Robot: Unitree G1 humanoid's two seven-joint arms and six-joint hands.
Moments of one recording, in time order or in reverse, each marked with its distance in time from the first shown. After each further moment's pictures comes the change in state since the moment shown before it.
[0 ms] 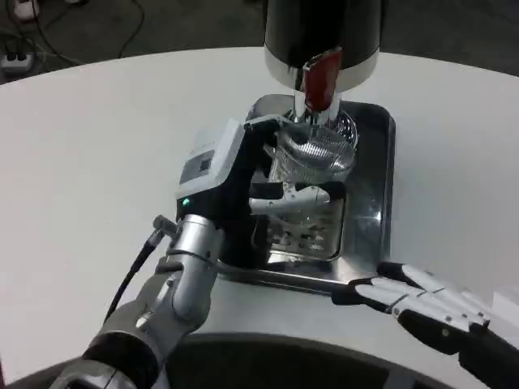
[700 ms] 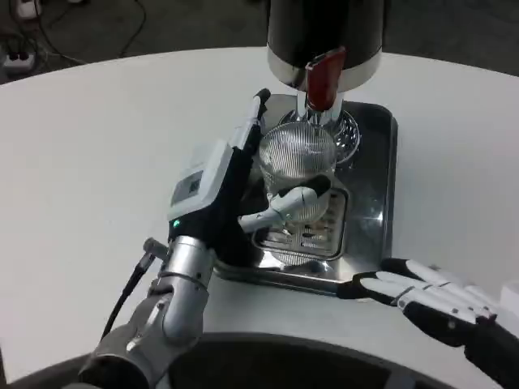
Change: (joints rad) left arm 0.073 0.006 0.008 -0.013 -0.029 -0.057 0.007; right arm 0.002 0.022 0.002 0.000 0.000 0.000 -0.019
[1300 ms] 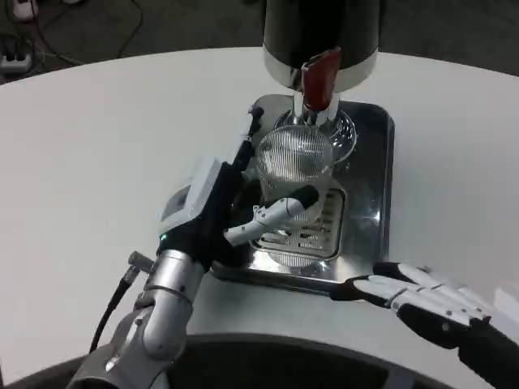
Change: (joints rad) left arm 0.103 0.036 0.043 -0.117 -0.092 -0.028 -0.152; right arm -0.005 0.001 0.027 0.000 -0.004 0.000 -0.006
